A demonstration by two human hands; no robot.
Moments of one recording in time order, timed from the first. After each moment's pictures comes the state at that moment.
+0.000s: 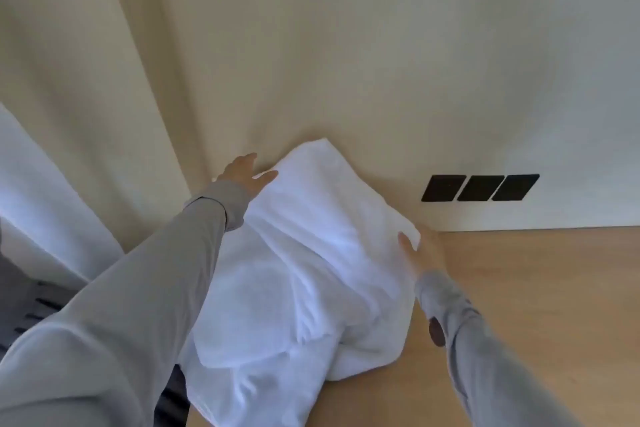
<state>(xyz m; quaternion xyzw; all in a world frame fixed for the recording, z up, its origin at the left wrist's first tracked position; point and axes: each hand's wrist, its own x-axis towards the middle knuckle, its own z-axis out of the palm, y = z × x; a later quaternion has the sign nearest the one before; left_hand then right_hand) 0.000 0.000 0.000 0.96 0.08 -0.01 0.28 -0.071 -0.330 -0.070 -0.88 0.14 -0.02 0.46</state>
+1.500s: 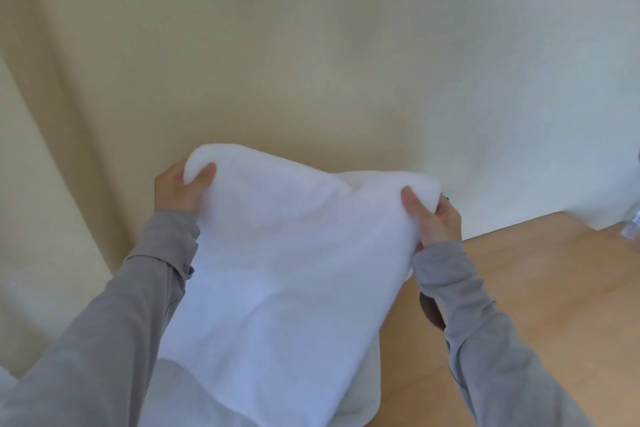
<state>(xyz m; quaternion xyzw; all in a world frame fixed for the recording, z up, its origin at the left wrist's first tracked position) 0.007 -0.029 0.101 0.70 0.01 0.23 0.68 -0.101 -0.337 0.100 -0.59 0.12 -0.27 0.75</state>
